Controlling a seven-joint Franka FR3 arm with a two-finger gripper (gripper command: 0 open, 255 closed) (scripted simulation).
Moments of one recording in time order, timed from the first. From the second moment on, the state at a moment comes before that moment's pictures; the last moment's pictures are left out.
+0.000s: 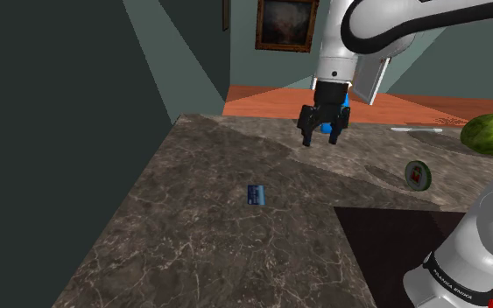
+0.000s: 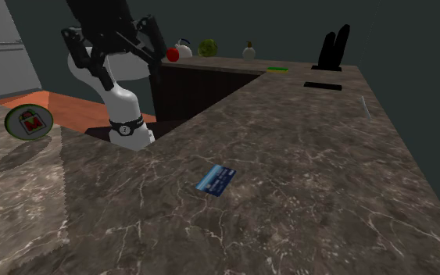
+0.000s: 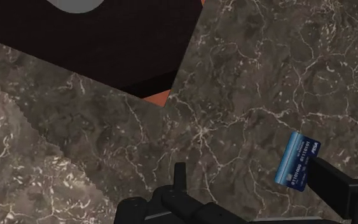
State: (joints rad) arm 0.03 -0.41 0.14 -2.29 0.24 1.76 0.38
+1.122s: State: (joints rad) arm 0.09 0.25 0.24 -1.94 0.44 1.83 0.82
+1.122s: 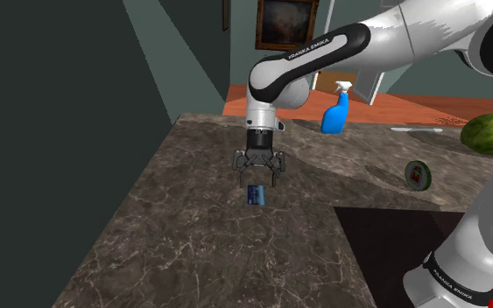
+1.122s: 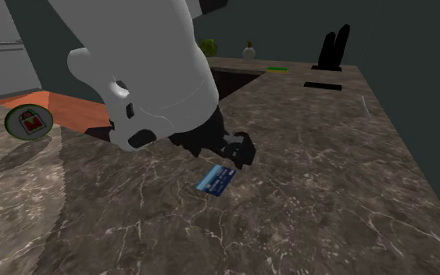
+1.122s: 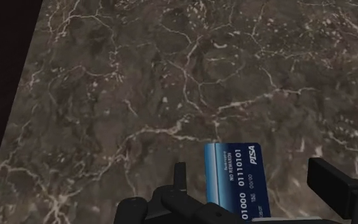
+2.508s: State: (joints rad) arm 0.10 0.26 0.25 -2.00 0.46 1.91 0.81
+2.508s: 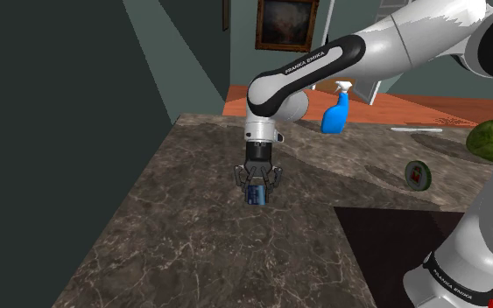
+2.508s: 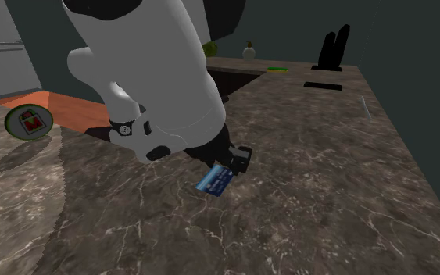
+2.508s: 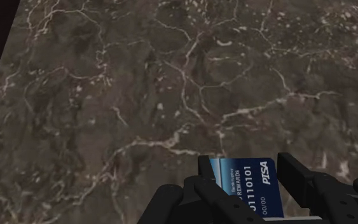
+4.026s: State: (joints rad) arm 0.09 0.15 0.25 -1.88 0.46 1.69 0.90
